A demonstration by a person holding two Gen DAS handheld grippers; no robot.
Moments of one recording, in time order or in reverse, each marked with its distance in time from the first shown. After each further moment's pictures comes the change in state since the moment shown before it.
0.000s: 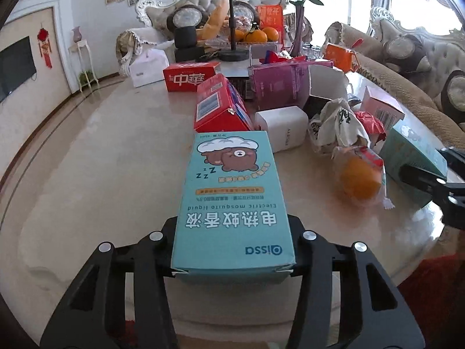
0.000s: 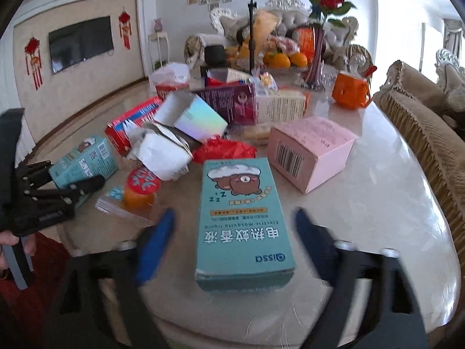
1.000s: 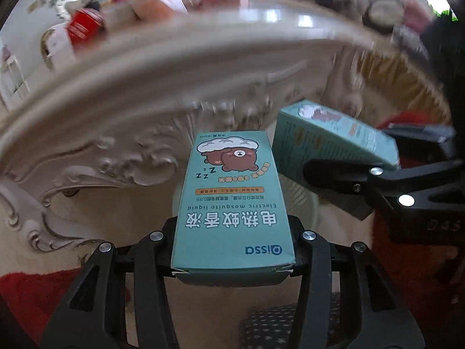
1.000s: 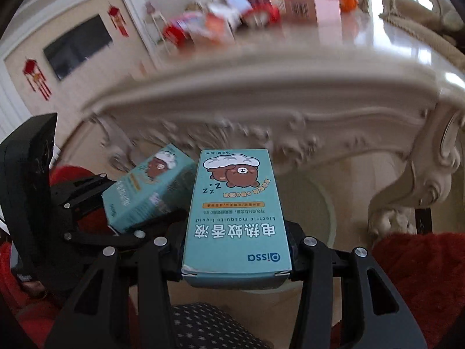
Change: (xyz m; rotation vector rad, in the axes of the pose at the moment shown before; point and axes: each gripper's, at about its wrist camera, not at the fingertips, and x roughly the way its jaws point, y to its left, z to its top) left arm -0.032 -0.116 -0.170 0.264 0.186 -0.277; right arm -0.050 0.053 -0.175 0.176 0.211 0.105
